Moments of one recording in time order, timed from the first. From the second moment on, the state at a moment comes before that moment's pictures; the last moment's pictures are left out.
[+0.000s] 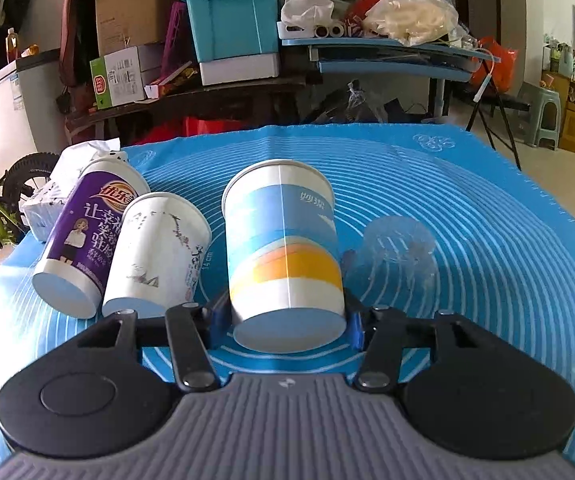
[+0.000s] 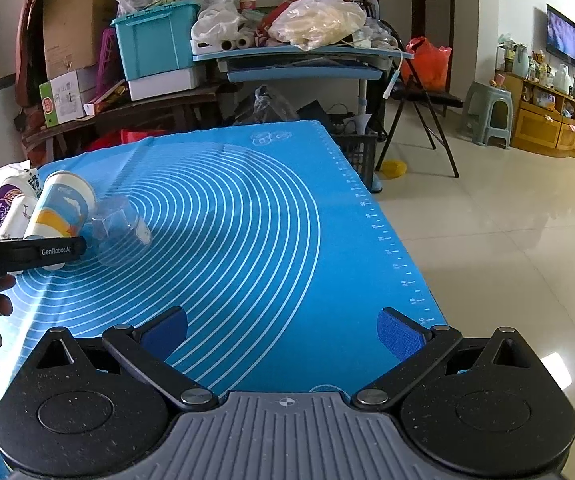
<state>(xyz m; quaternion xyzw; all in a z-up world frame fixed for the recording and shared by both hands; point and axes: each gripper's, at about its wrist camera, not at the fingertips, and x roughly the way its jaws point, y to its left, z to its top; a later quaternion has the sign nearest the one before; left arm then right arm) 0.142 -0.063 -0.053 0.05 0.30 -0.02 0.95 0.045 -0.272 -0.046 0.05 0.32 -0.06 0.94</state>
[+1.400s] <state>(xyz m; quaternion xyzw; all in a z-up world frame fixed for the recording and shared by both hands) 0.029 -0.067 -0.058 0.02 0.35 -0.09 0.93 0.006 -0.249 -0.031 0.00 0.33 -0.05 0.94</state>
